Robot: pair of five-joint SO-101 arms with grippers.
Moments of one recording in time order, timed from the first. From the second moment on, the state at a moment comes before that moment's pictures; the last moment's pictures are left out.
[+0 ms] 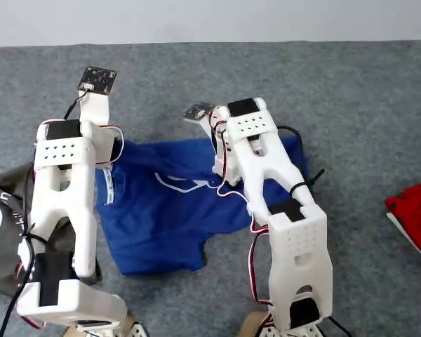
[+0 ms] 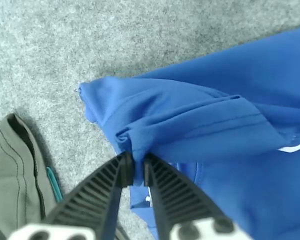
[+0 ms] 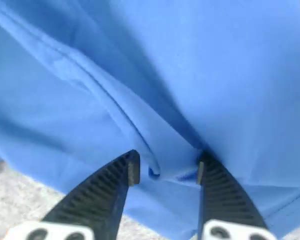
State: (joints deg) left arm -9.8 1.7 11.1 70.7 -7.8; right arm -20.3 38.2 -27.3 91.9 30.9
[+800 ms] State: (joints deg) left arm -9.8 -4.3 7.7 75.4 -7.8; right arm -20.0 33.0 -44.3 100.4 34.9
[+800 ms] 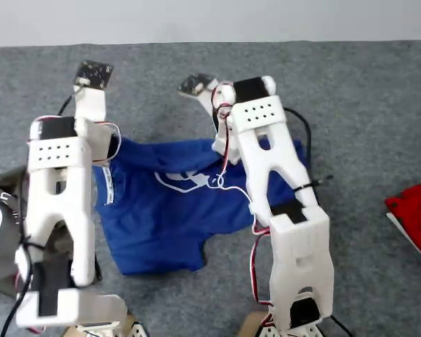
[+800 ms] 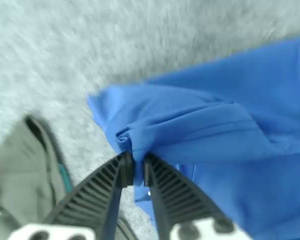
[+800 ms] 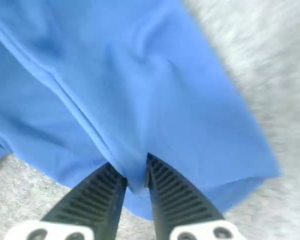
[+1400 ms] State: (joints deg) left arm -9.7 -34.8 7.4 76.4 -7.8; right arm -18.5 -7.4 -17.6 100.5 44.8
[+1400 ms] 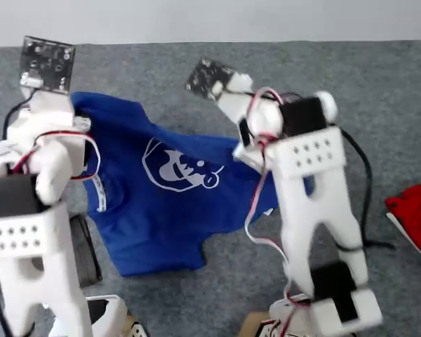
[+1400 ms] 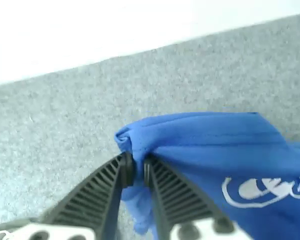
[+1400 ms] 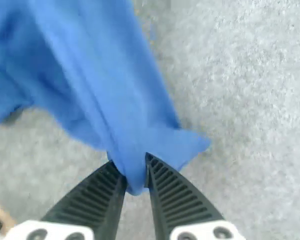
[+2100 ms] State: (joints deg) left arm -9.6 -28.7 17.1 76.3 -7.8; right arm -19.5 35.3 -25.6 84.7 43.6
